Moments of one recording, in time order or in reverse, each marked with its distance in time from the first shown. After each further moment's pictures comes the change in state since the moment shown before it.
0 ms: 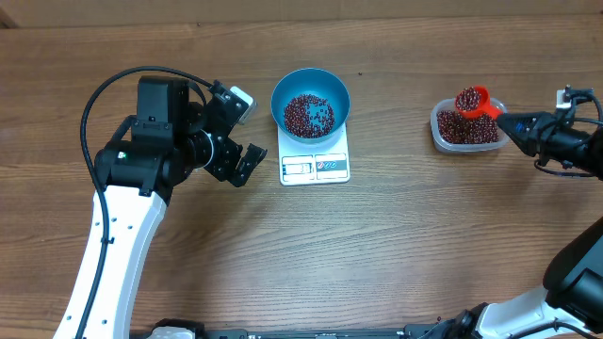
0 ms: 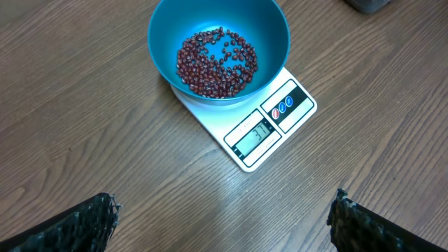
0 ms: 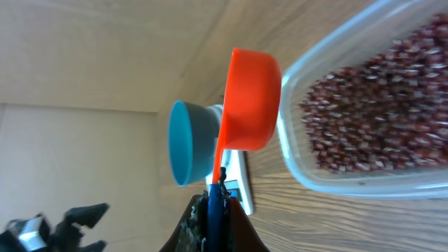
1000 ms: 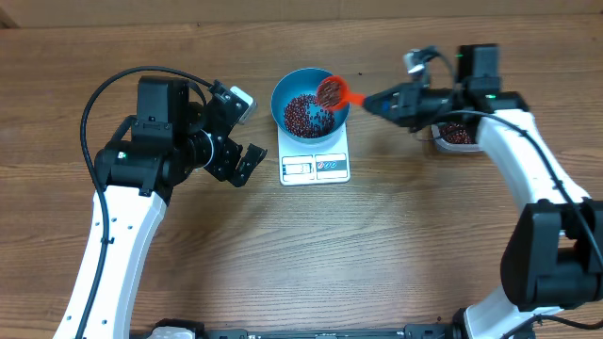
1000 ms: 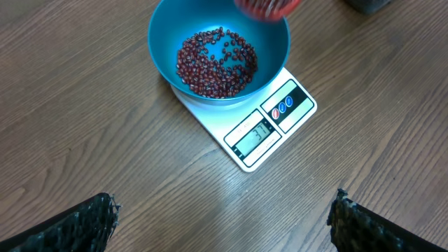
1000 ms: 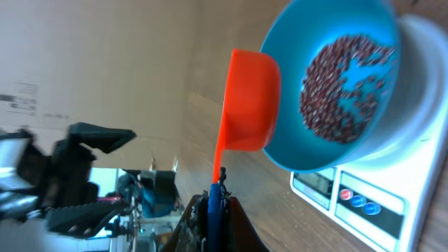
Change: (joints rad) left arm 0.000 0.000 0.000 0.000 0.000 0.000; right arm 0.672 0.001 0.000 0.426 0.052 0.396
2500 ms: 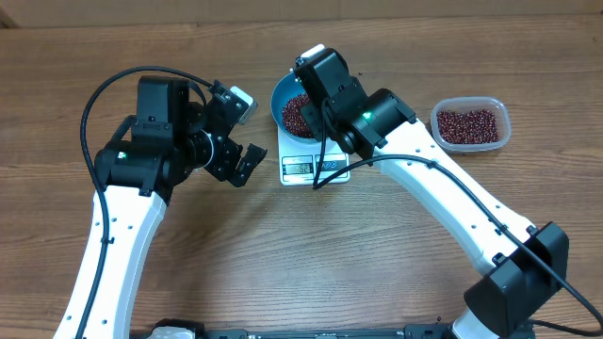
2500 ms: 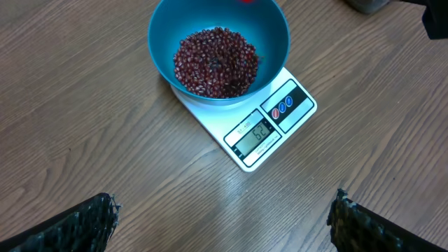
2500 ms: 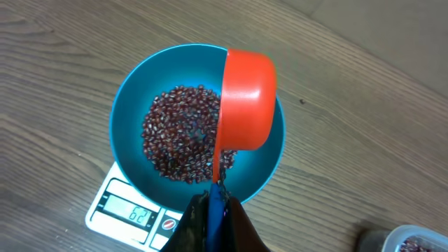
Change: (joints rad) left arm 0.000 0.000 0.000 0.000 0.000 0.000; right arm 0.584 0.004 0.367 -0.370 1.392 -0.346
